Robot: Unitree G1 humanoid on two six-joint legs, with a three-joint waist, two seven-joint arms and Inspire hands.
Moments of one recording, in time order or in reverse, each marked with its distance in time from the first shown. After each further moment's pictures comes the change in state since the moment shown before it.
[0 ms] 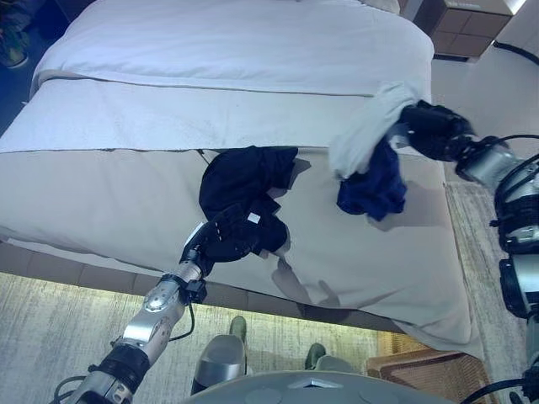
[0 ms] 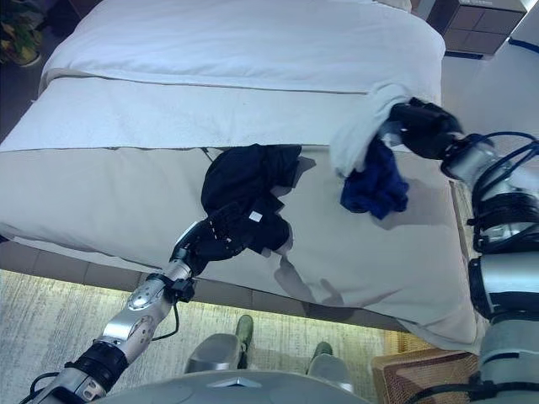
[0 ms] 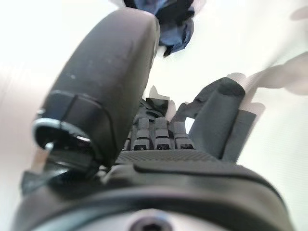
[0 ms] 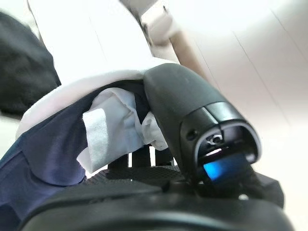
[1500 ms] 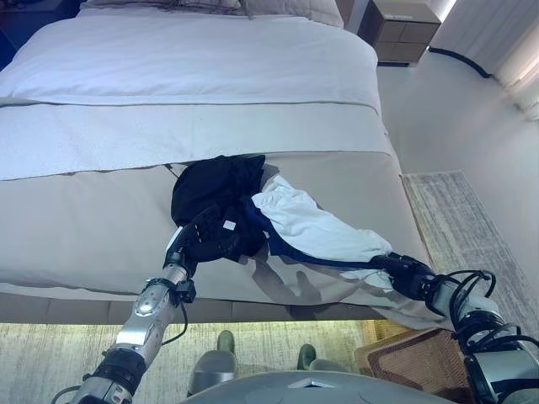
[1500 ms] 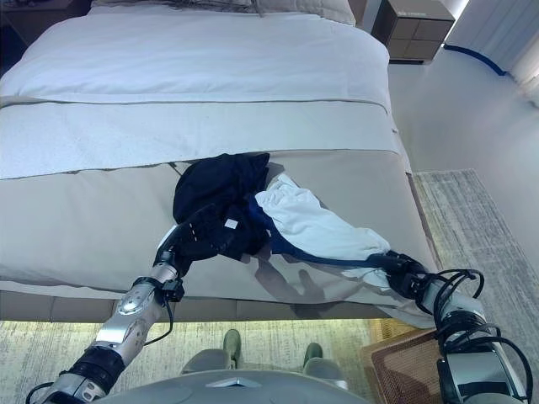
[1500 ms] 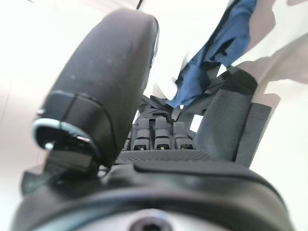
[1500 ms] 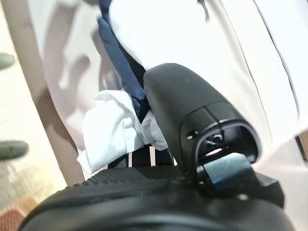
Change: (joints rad) left arm 0.025 -0.028 0.110 0.041 0.079 0.006 0.082; right arm 0.586 0.237 -0.172 0.193 -0.483 -0.141 -0.022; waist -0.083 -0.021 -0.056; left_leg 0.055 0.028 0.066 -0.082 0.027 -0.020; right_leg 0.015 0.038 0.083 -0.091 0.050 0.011
